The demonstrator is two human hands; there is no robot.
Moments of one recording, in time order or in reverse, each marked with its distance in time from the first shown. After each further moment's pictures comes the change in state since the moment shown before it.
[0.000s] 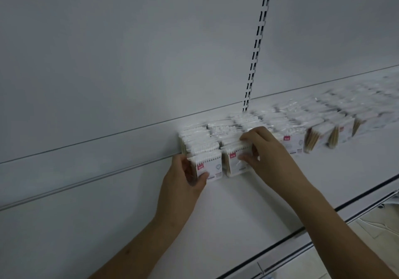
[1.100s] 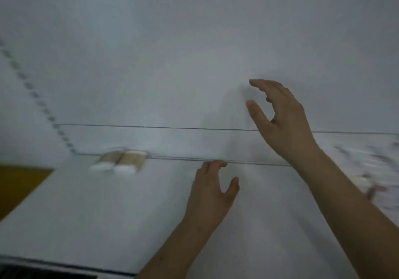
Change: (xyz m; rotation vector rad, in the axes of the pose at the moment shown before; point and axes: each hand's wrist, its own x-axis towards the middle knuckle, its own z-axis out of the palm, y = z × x) left_hand -0.066 -0.049 -0.163 0.286 0.264 -0.095; right_hand 0.086 -0.258 0.047 0.394 0.144 -0.426
